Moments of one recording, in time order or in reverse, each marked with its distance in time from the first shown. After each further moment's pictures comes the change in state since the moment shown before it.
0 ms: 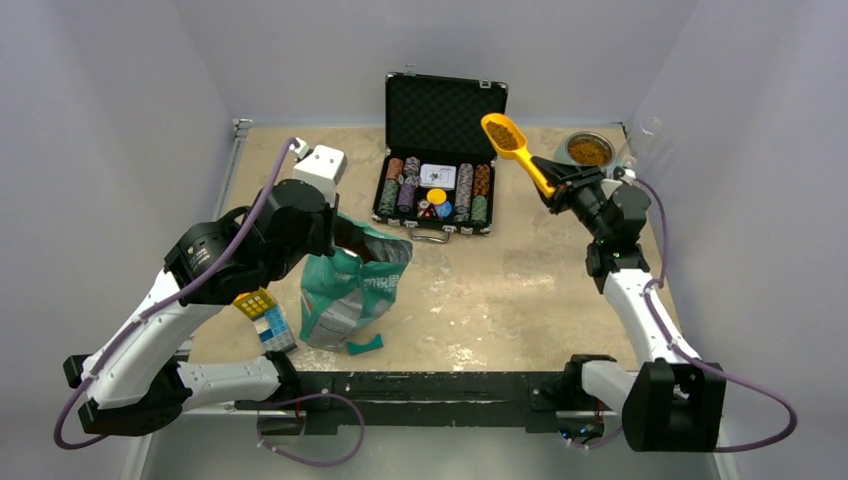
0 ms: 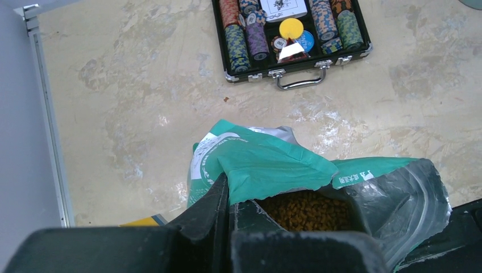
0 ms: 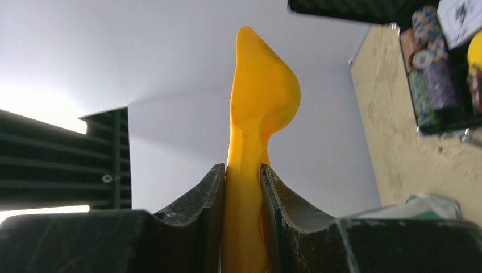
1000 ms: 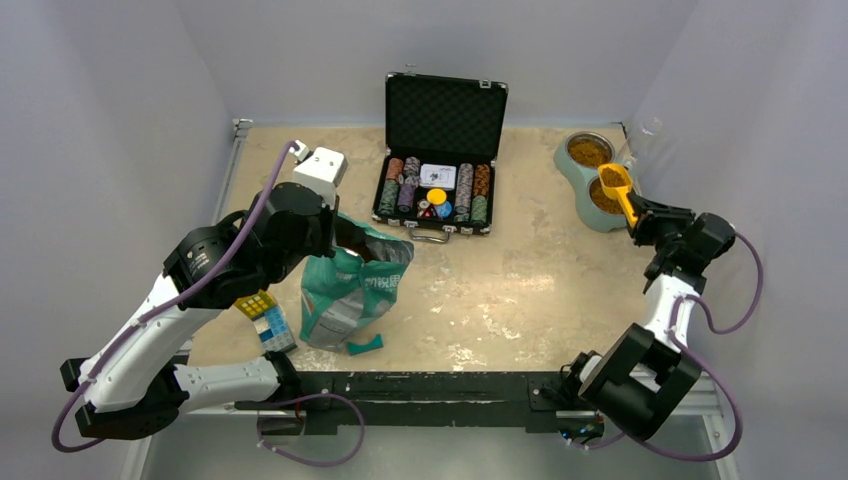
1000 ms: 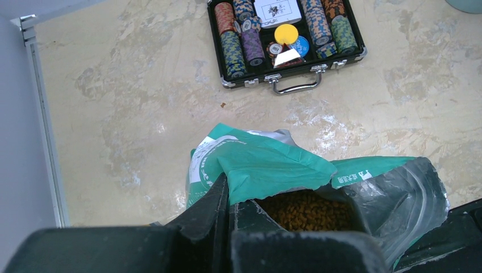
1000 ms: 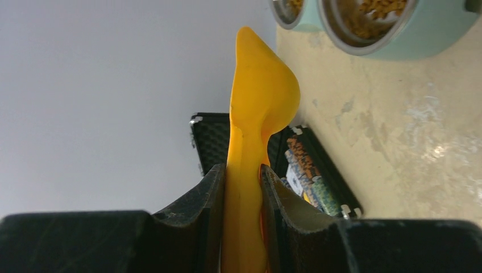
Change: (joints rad) left arm 0.000 -0.032 -0.048 0.060 0.014 0.027; right arm -0.678 0.077 -0.005 -0.267 -0.095 -0.369
